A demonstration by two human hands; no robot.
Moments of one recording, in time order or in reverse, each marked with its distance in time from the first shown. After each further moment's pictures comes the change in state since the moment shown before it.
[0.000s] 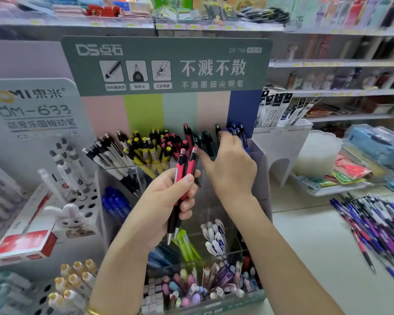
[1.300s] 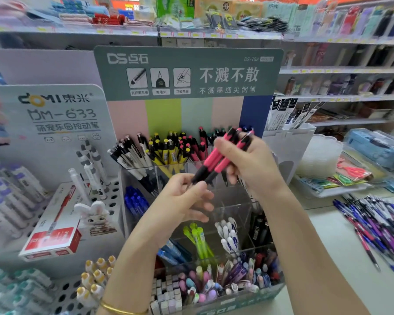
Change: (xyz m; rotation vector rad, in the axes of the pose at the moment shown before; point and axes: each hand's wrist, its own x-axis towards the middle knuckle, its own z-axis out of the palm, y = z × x) left_hand -0.015 0.007 -0.023 0.267 0.001 -0.077; right_hand 0.007 -0.014 -0.059 1.152 -0.534 0.312
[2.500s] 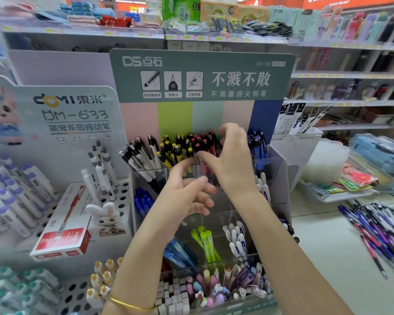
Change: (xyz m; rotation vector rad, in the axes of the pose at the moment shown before) left_hand 0.010 0.005 -0.008 -0.130 0.103 0.087; right_hand 0.028 0.019 0.049 -0.779 0.284 -0.219
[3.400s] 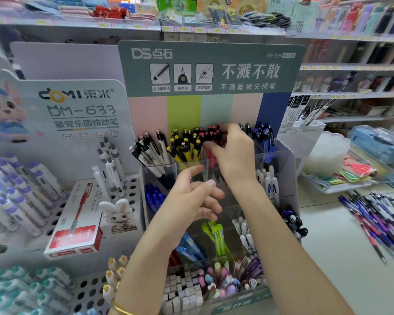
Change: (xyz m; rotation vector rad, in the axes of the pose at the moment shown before) left_hand -0.016 0.002 -0.013 -0.026 -0.067 -0.070; right_hand 0.006 -0.001 0.022 -0.047 0.026 0.129
